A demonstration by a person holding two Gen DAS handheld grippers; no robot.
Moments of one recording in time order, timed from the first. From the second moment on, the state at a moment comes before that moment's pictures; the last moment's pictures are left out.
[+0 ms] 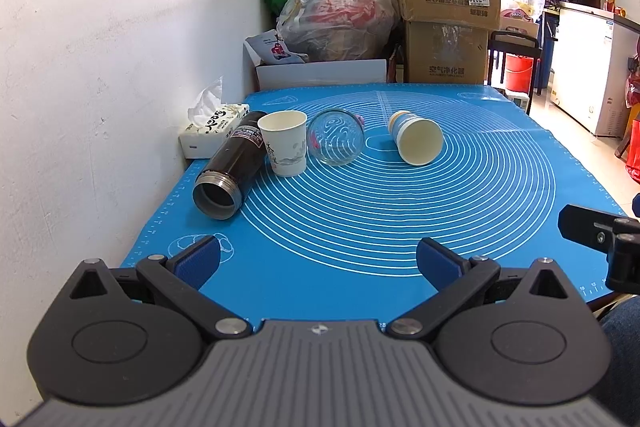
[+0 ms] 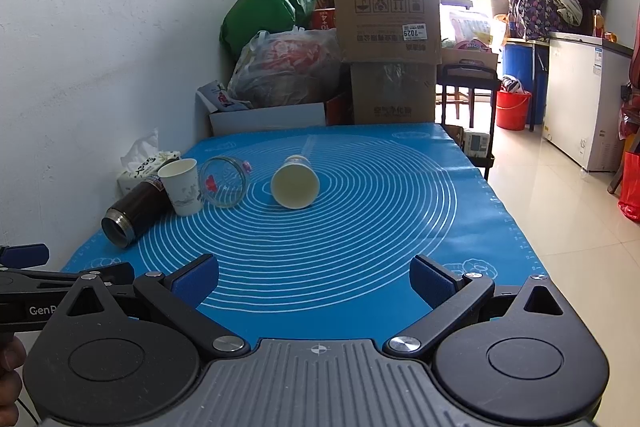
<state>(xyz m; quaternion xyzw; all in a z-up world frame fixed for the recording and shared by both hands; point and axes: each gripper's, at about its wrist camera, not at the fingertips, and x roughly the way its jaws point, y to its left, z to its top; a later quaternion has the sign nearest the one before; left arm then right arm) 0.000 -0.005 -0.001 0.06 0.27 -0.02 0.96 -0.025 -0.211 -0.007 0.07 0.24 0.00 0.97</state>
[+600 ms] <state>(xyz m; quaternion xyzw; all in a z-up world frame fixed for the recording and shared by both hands) 0.002 -0.007 -0.003 0.07 0.28 -0.03 0.96 -0.023 -0.211 -0.010 0.07 0.24 0.00 0.97</state>
